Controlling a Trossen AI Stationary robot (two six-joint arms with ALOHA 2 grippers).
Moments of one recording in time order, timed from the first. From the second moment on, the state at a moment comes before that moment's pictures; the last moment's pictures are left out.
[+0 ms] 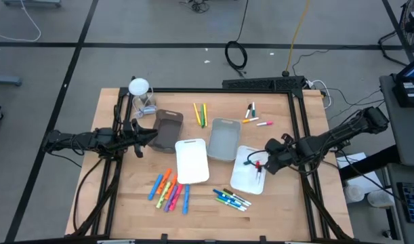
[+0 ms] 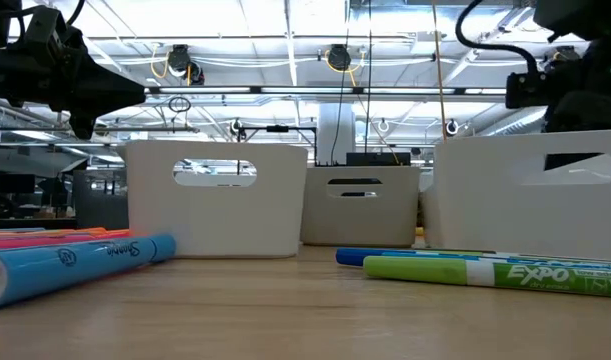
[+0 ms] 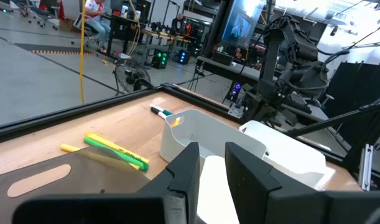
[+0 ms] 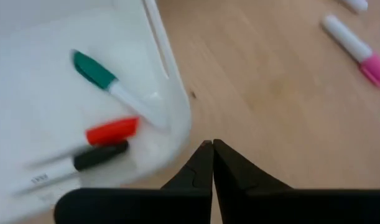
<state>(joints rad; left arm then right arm) -0.10 0.01 0.05 -0.03 -0.39 -0.32 0.37 1.03 0.56 -0.90 0.41 0.90</state>
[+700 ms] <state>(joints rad) -0.10 0.01 0.05 -0.03 -0.39 -0.32 -0.41 0.89 0.83 -0.61 0.46 -0.01</state>
